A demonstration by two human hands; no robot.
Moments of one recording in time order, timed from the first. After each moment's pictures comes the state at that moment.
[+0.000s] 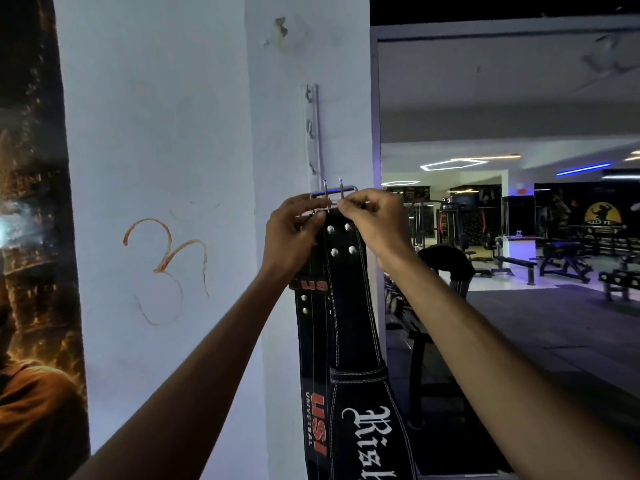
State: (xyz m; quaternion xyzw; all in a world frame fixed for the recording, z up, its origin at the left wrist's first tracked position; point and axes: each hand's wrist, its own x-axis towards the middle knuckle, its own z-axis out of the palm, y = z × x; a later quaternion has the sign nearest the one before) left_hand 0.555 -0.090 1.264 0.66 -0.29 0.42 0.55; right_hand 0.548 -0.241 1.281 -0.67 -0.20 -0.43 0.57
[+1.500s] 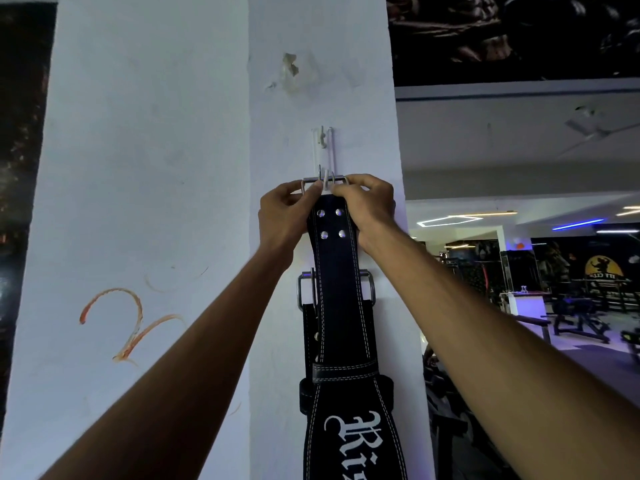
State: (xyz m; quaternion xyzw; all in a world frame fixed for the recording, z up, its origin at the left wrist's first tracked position) left_hand 0.694 -0.066 1.402 0.60 -0.26 0.40 0.64; right_hand 0.706 -0.186 1.423 -0.57 -0.16 -0.40 0.70
